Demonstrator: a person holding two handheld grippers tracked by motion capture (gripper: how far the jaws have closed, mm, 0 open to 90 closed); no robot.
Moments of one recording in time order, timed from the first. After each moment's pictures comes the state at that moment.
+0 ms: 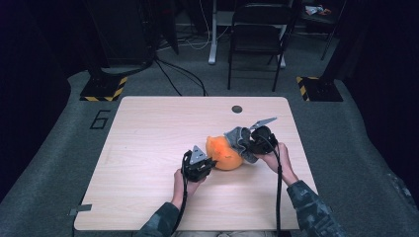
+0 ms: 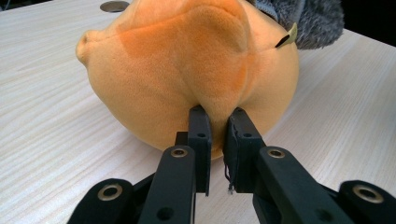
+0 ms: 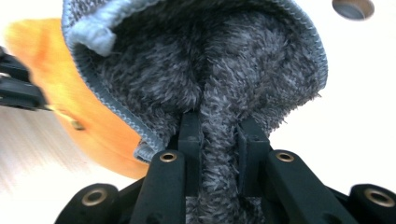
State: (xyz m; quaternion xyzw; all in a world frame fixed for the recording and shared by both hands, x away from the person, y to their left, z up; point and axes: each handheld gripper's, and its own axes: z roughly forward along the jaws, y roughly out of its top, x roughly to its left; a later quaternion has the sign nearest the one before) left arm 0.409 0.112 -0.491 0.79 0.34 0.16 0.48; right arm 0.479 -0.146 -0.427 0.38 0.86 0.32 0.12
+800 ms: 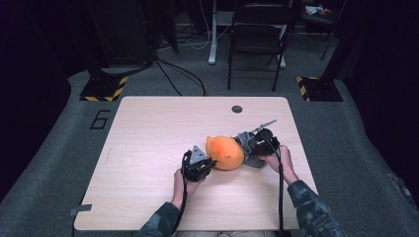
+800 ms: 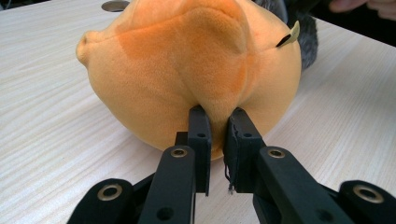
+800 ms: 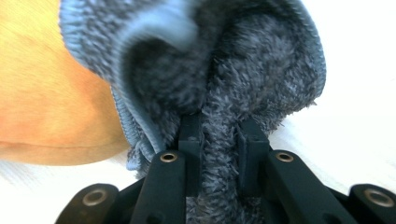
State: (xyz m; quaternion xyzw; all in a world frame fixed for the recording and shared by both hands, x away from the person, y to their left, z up) left arm 0.409 0.113 -0.491 0.79 0.35 0.16 0.47; right arm 0.497 -0.162 -0.458 0.44 0.85 0.26 0.11
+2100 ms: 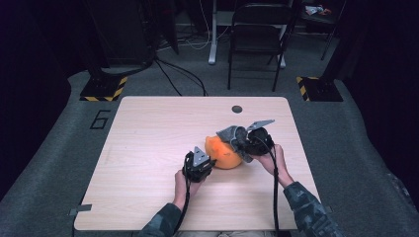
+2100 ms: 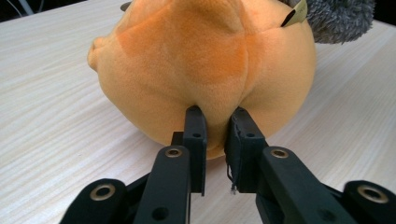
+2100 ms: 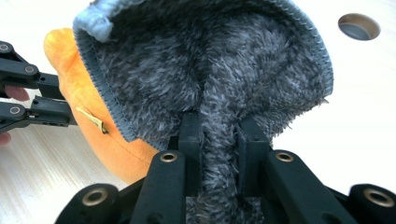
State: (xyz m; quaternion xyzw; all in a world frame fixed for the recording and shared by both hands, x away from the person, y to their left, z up) left arm 0.409 0.108 -0.495 0.79 0.36 0.20 0.46; right arm 0.472 -0.134 -0.426 0.37 0.85 0.35 0.13
